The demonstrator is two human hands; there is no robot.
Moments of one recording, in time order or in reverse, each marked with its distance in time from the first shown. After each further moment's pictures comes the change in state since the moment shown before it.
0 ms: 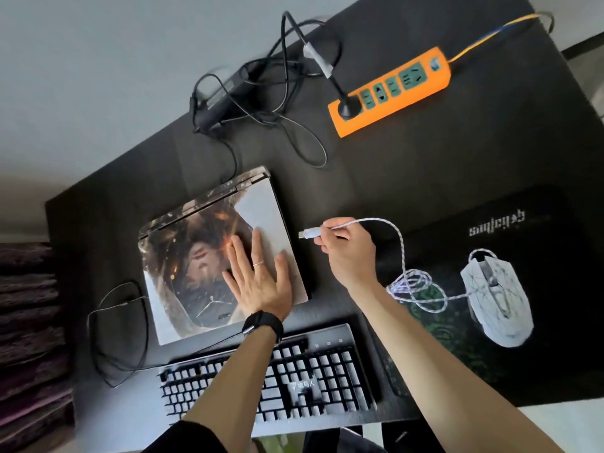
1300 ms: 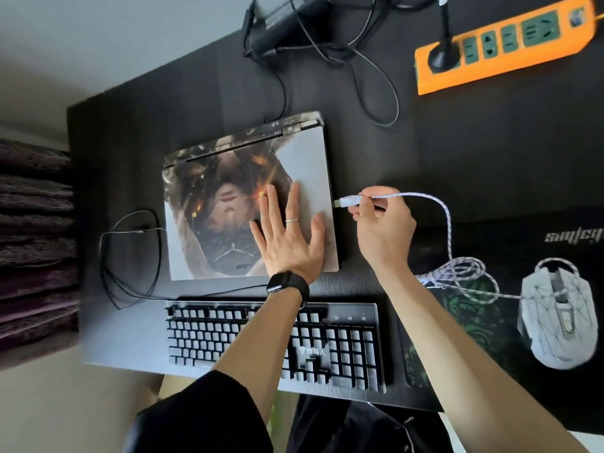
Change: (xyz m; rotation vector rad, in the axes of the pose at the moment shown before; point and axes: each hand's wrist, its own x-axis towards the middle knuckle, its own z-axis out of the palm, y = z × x) left_hand -0.002 -0.002 0.007 0.004 0.025 -0.022; right_hand -0.007 0.003 0.022 -0.231 0.066 -0.120
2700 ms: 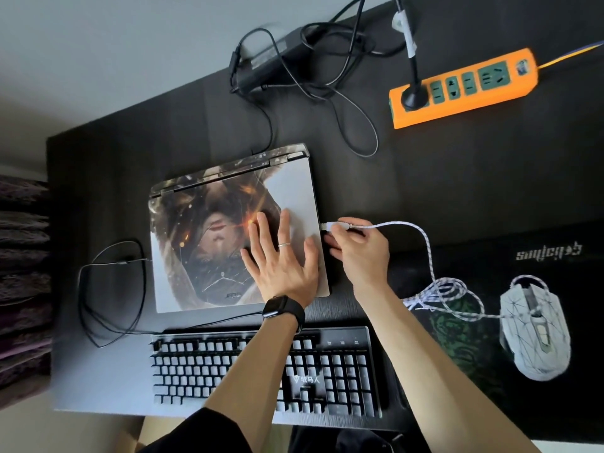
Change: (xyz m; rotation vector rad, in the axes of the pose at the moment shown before) left_hand 0.003 0.007 0.002 -0.005 0.049 -0.025; right_hand 0.002 -0.007 0.012 0.376 -0.073 0.320
